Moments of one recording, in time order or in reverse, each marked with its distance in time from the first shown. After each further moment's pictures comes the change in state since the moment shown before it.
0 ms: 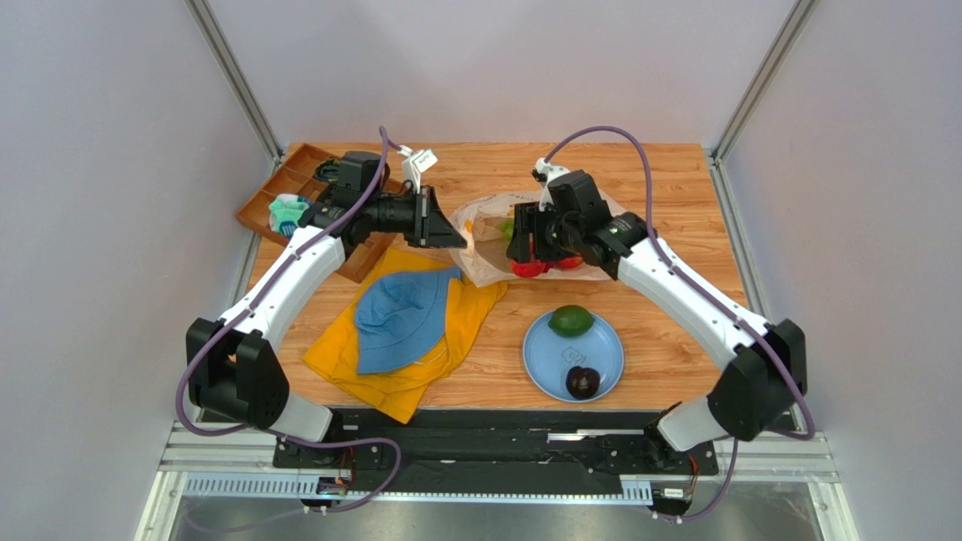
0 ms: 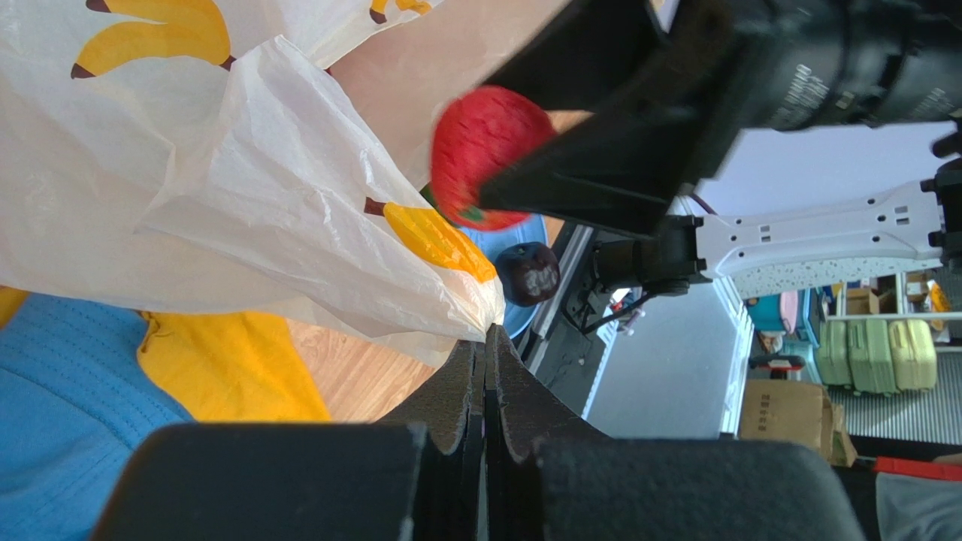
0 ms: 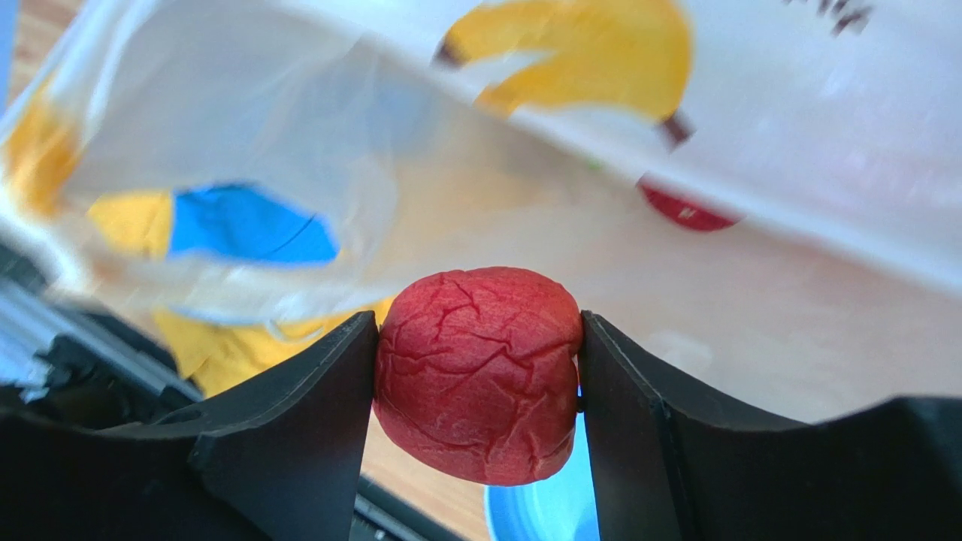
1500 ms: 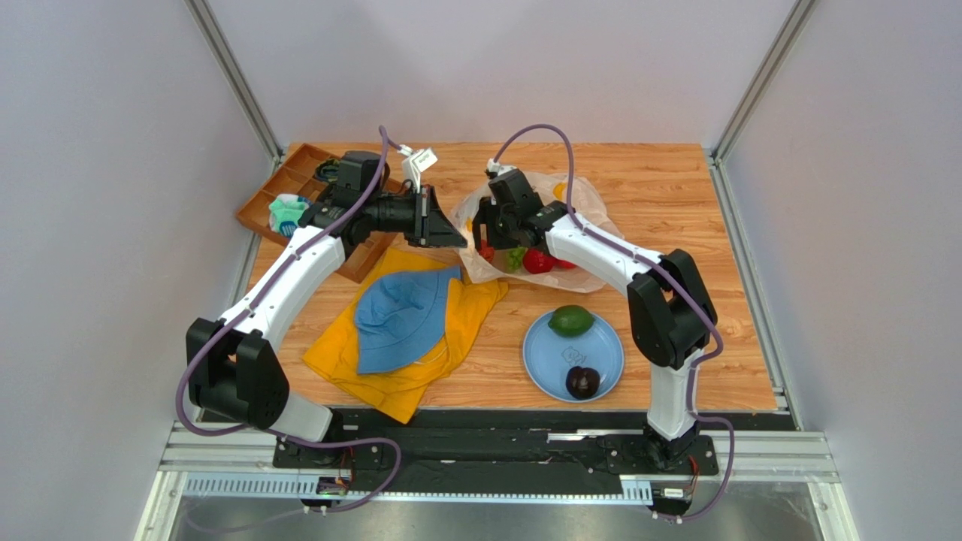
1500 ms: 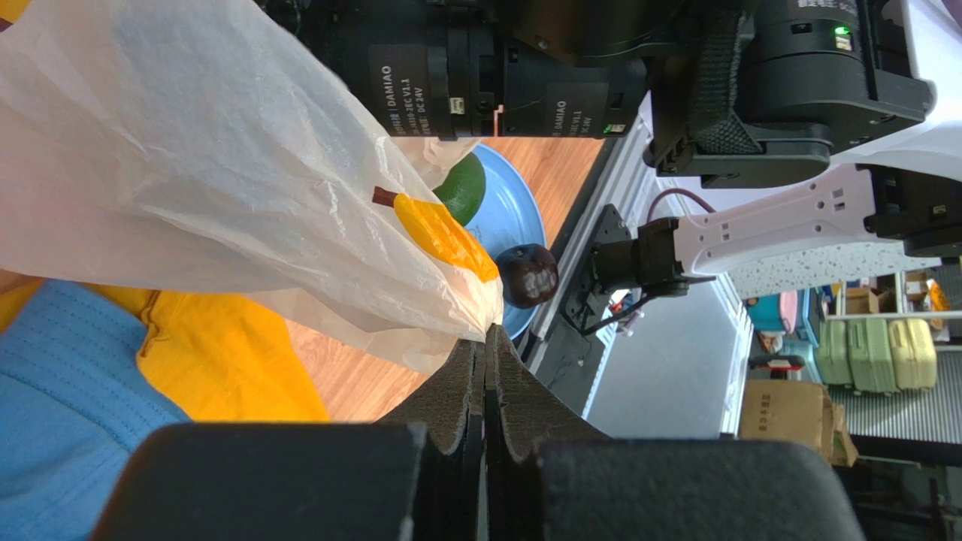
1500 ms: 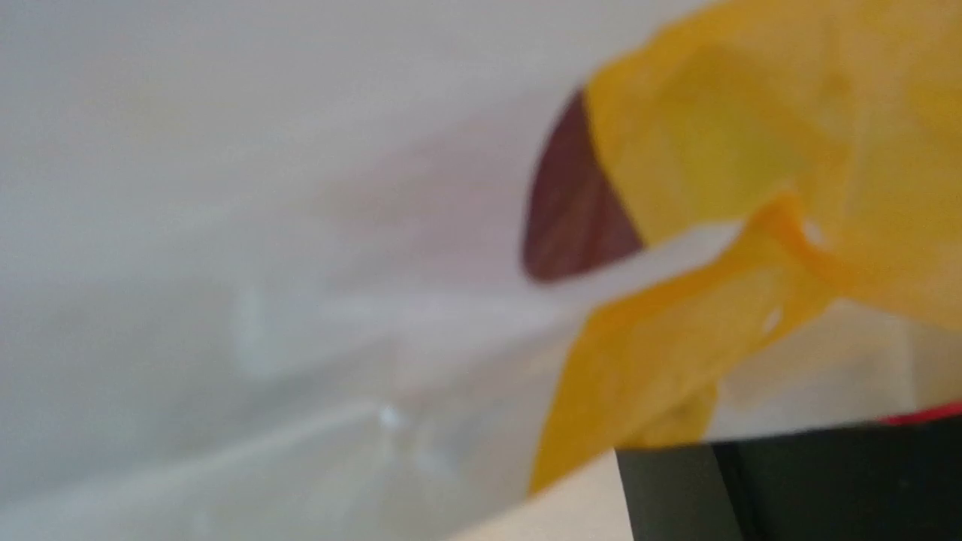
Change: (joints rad) left arm 0.000 0.000 0.000 0.008 0.004 -0.003; right arm 0.043 0.502 0.227 0.222 0.126 0.040
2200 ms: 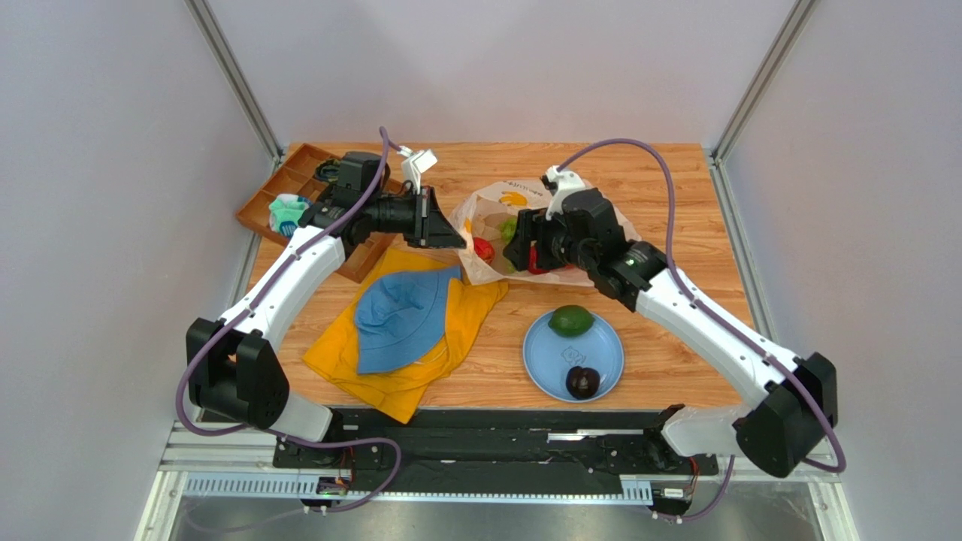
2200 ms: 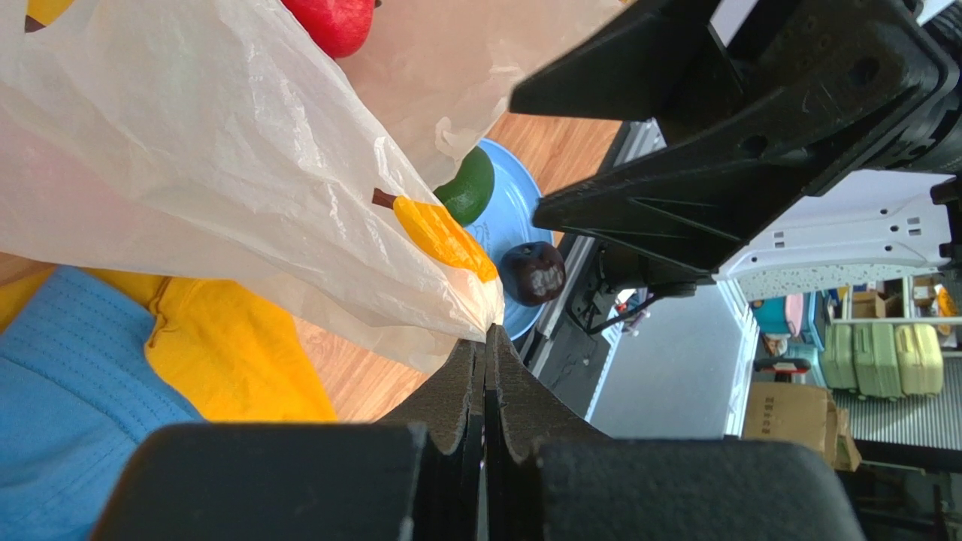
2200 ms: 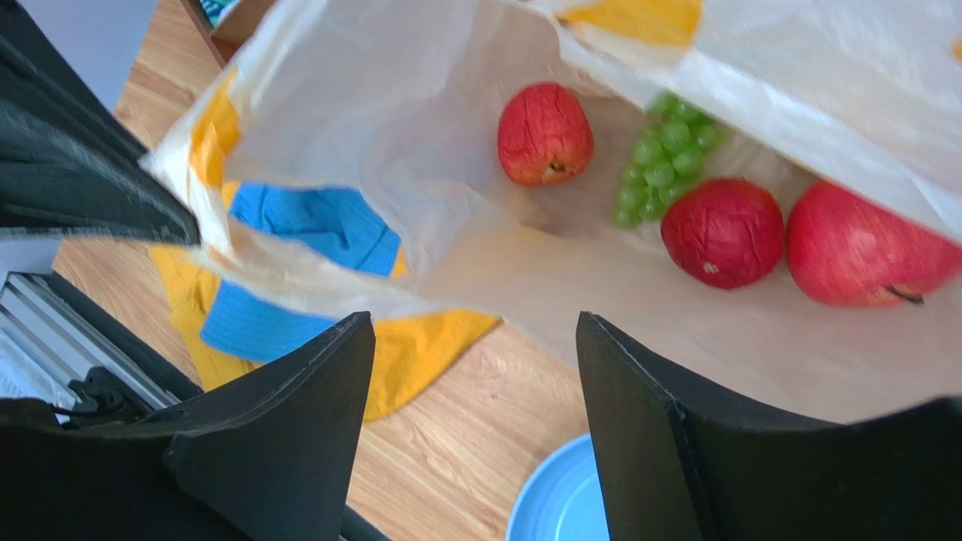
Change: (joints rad) left arm 0.000 0.000 0.000 -0.017 -0.016 0.011; right arm 0.000 -0.602 -0.365 0.034 -0.073 -0.026
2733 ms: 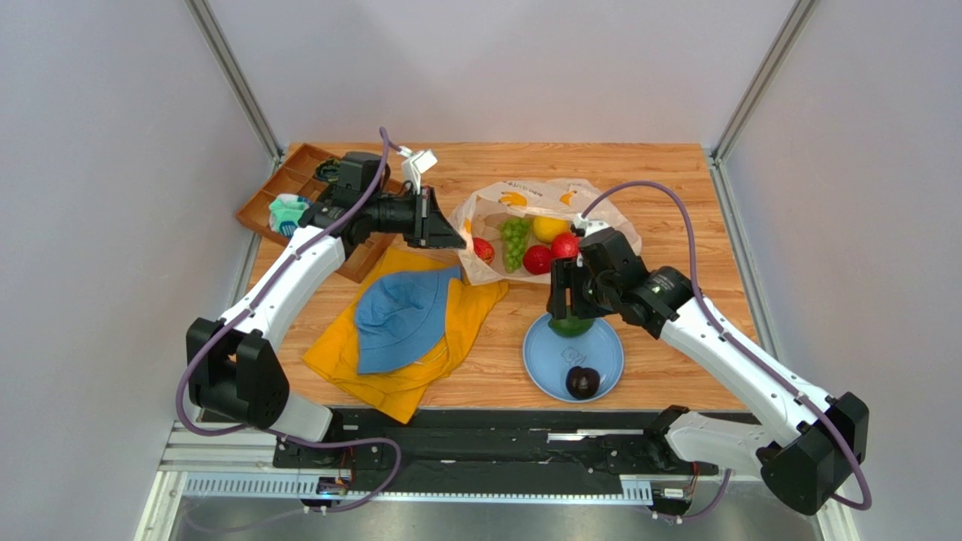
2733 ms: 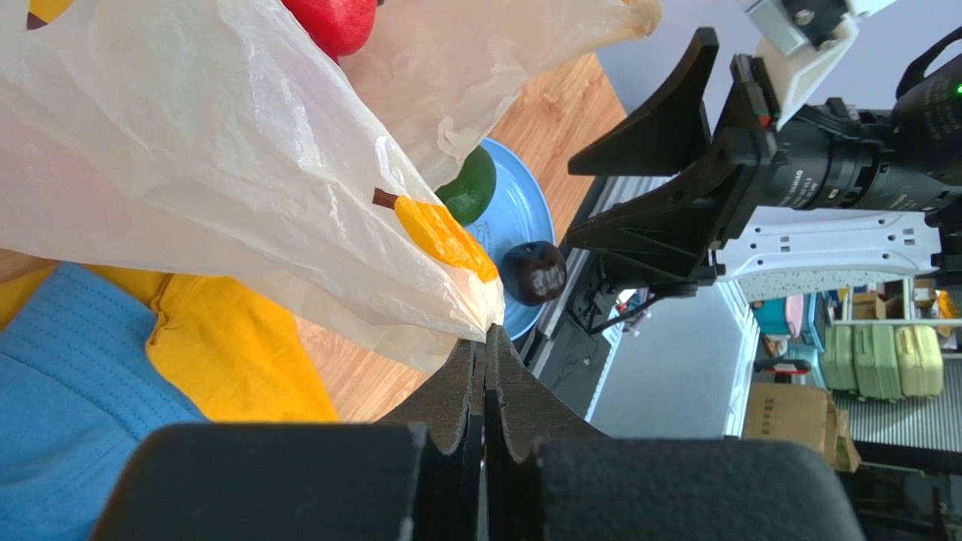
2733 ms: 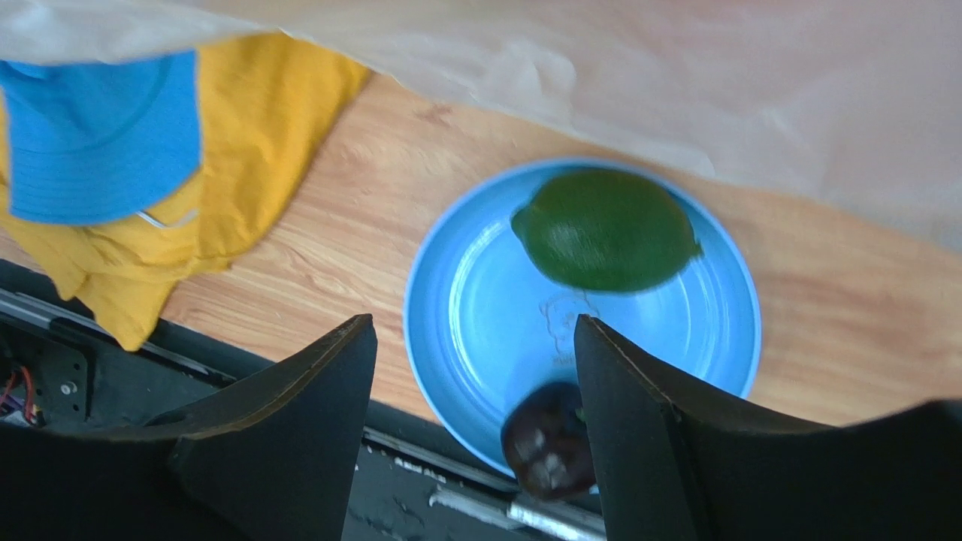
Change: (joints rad) left arm 0.000 0.000 0.000 -0.003 -0.003 0.001; right arm 0.000 -0.213 -0.156 -0.397 0.095 0.051
